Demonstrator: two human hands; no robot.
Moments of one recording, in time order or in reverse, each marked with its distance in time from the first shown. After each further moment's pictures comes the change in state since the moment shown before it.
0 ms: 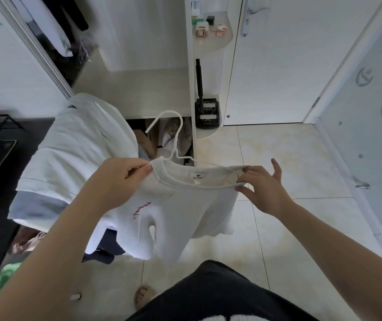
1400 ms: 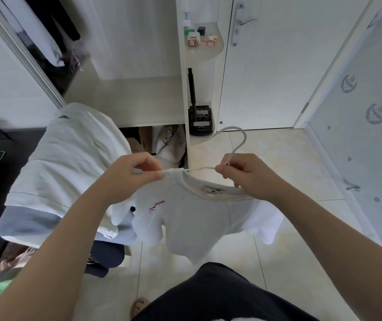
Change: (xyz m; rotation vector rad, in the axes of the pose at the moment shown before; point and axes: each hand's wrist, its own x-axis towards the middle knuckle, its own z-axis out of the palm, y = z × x) left_hand 0.042 -0.007 0.010 -0.322 -0.126 0.018; right_hand 0.036 -0.062 -0.085 0.765 -0.205 0.077
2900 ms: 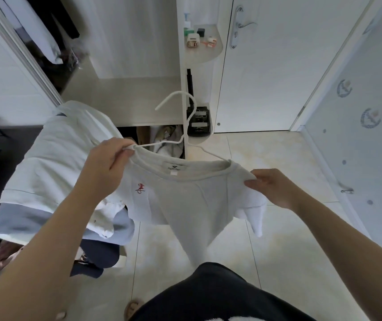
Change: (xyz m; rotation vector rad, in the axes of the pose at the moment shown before) left_hand -0.003 -0.010 -0.017 0.311 0.435 0.259; right_hand -0.021 0.072 -0.032 -0.137 0.009 0.256
